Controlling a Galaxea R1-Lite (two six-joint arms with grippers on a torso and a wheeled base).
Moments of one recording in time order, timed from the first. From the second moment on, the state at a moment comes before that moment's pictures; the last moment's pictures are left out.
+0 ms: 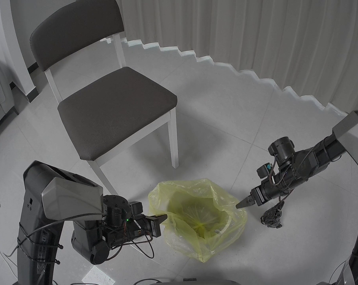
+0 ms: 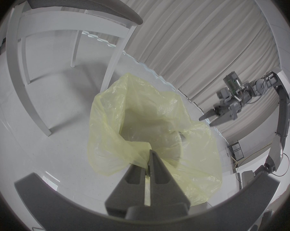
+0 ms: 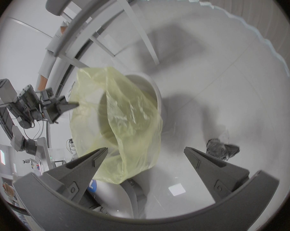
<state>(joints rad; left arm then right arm) -0.48 2.46 -0.52 -1.49 -0.31 -0.36 0.25 2.18 -1.15 0.09 0.35 -0.12</state>
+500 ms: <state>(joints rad) -0.49 2.46 -0.50 -1.52 -0.29 -0.36 0.40 2.26 -1.39 0.08 0.34 -0.10</state>
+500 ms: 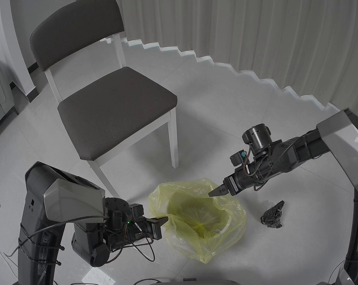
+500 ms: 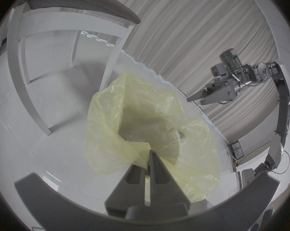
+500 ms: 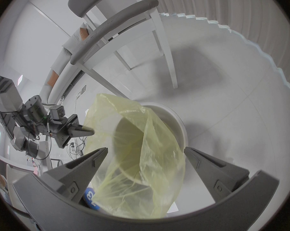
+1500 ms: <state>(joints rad) -0.47 2.46 -0.47 -1.55 -0.29 -0.35 0.40 2.48 -1.64 0.14 0.23 -0.13</state>
